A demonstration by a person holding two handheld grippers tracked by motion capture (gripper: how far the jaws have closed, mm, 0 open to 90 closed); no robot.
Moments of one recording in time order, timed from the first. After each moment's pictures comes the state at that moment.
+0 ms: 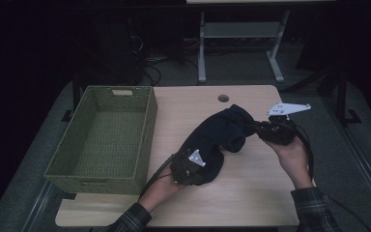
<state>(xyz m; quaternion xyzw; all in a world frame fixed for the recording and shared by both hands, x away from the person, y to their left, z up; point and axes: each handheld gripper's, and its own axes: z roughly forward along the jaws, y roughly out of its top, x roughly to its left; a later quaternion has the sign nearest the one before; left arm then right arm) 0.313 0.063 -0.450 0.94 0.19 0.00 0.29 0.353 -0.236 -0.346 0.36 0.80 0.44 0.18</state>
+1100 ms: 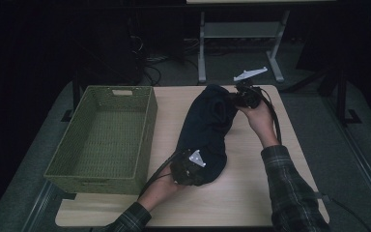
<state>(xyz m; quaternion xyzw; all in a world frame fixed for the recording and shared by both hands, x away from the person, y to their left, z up) 0.314 0.063 -0.449 0.94 0.18 0.00 0.28 0.476 -0.173 -0.339 0.39 0.82 0.39 0.19</state>
